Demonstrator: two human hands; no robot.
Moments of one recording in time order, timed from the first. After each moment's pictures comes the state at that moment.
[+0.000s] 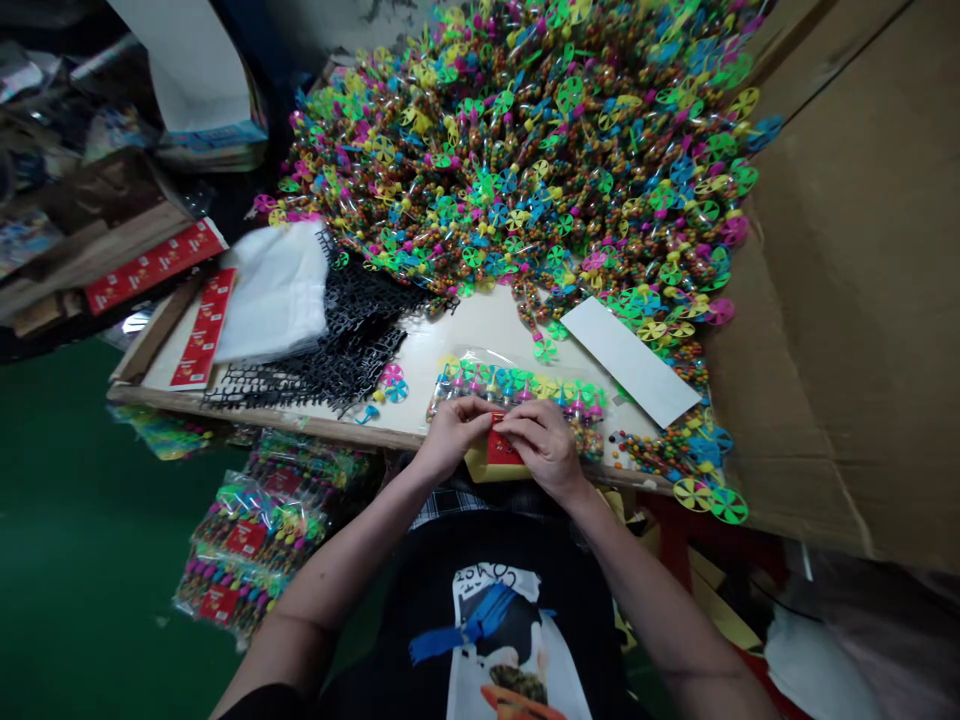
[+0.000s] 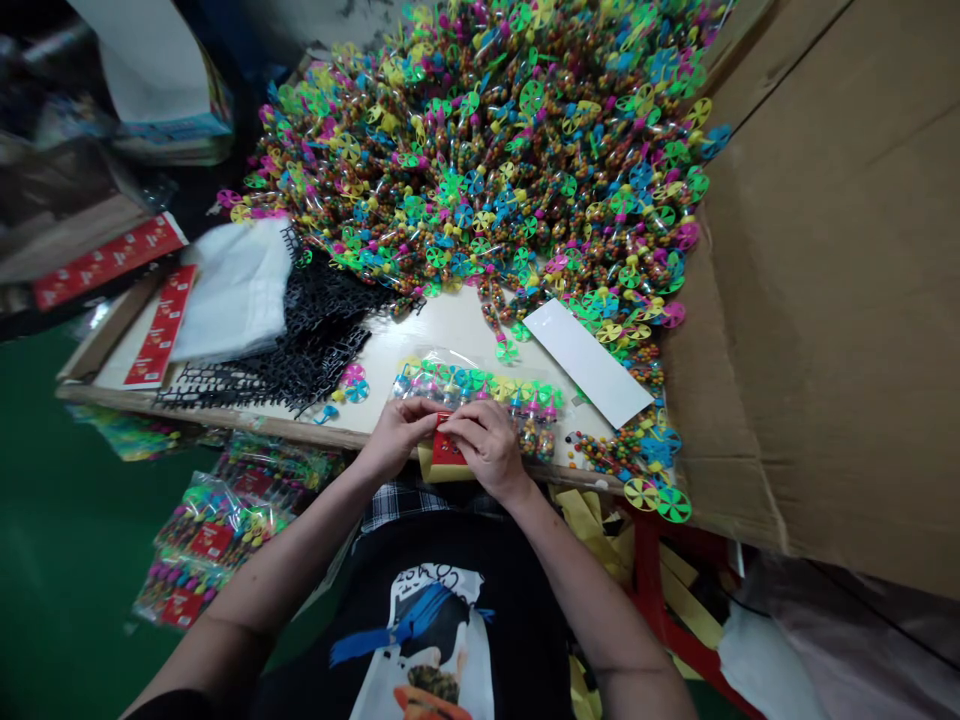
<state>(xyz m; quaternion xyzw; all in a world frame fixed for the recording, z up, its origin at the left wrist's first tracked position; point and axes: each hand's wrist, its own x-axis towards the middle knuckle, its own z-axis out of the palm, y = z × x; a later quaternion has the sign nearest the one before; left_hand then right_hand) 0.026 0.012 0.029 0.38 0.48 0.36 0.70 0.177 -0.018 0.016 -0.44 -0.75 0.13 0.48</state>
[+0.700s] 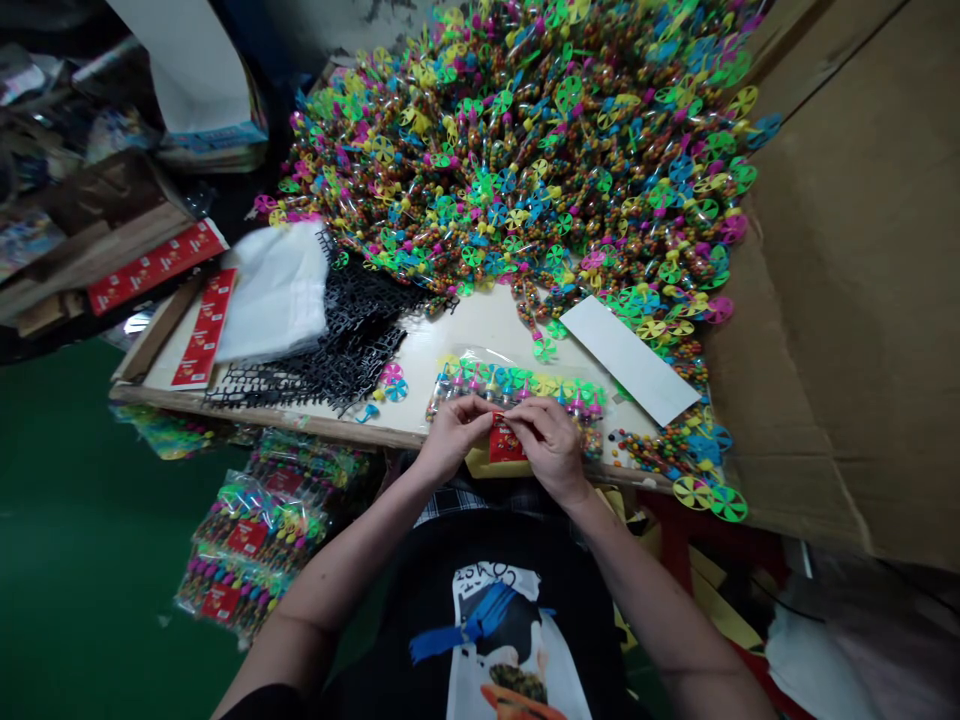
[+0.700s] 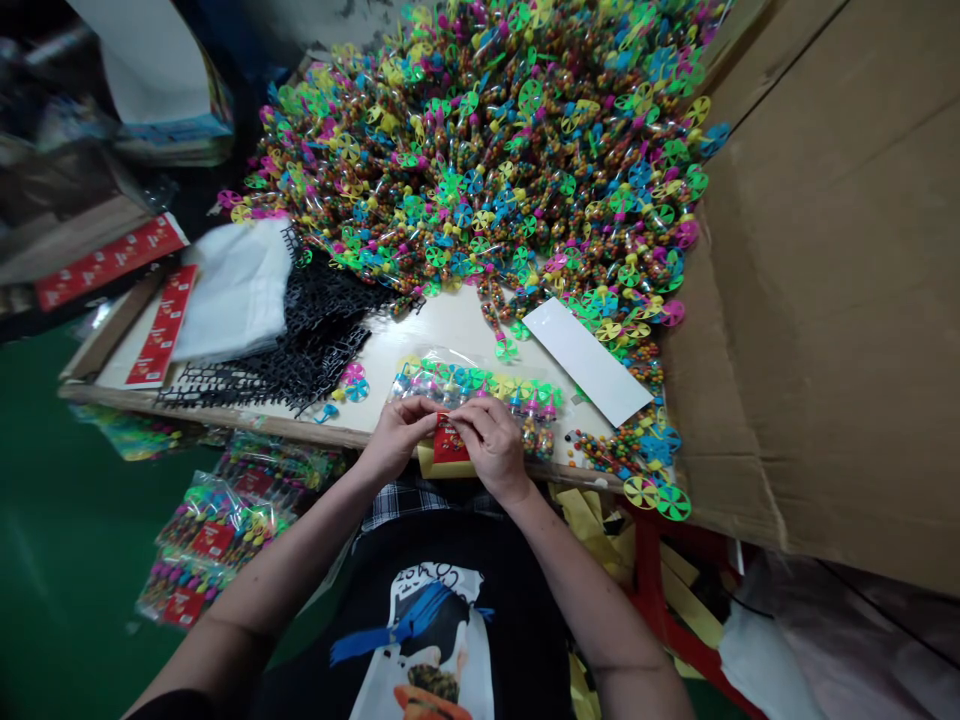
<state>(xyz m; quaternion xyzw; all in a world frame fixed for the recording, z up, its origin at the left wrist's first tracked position) 0.027 0.009 0.027 0.38 0.48 0.38 0.70 0.175 -0.022 0.014 -0.51 -0.70 0.14 0.48</state>
